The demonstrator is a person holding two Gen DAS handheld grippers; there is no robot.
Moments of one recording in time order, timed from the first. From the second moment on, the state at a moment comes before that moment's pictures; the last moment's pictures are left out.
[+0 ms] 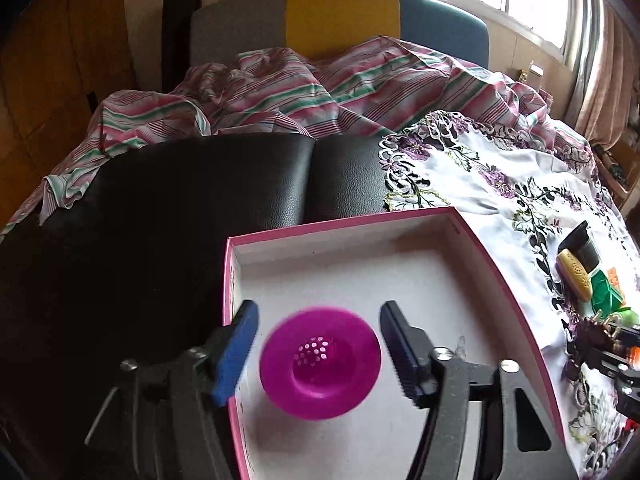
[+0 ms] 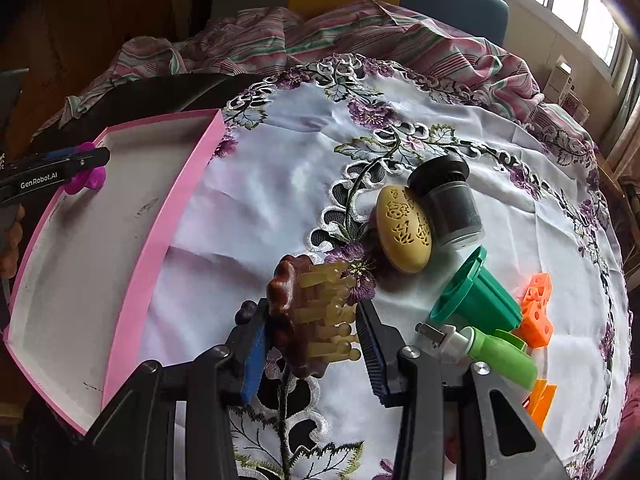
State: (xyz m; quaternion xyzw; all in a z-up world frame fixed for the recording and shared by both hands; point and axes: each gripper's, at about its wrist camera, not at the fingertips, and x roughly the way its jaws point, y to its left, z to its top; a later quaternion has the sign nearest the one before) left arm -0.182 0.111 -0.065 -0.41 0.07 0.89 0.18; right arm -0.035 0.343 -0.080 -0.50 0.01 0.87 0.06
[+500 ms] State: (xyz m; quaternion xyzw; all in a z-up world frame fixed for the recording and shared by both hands) left arm -0.109 0.085 -0.045 -0.40 0.06 0.90 0.16; right arm -0.038 0.341 -0.079 -0.50 0.00 0.87 0.06
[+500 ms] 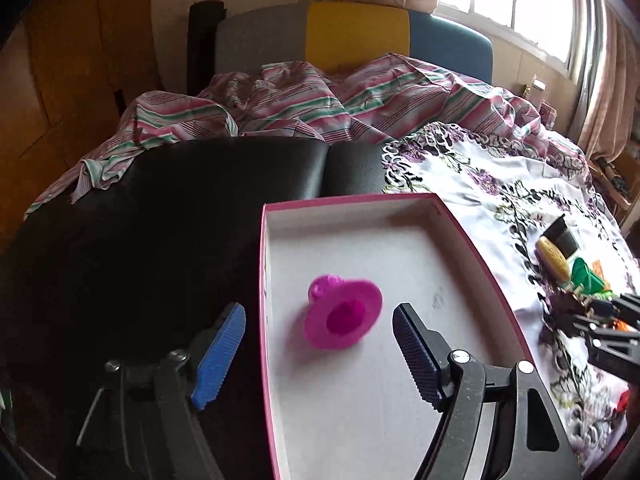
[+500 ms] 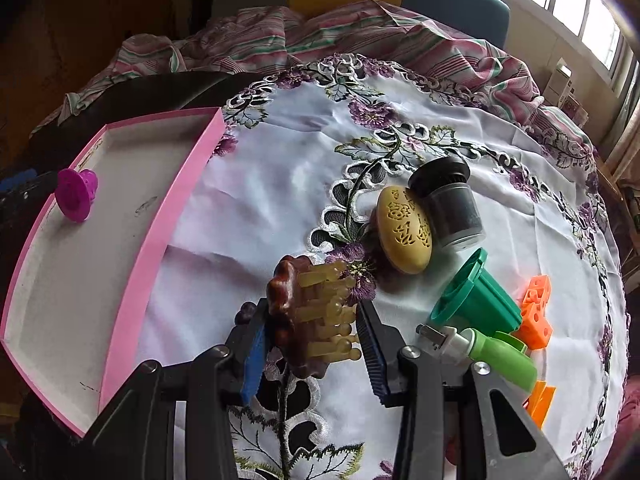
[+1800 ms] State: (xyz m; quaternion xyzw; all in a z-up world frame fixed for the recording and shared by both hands) left arm -0.045 -0.041 -0.021 -0.38 -0.04 0.92 0.00; right arm -0.035 0.334 -0.073 -0.48 -0.01 0.87 0.08
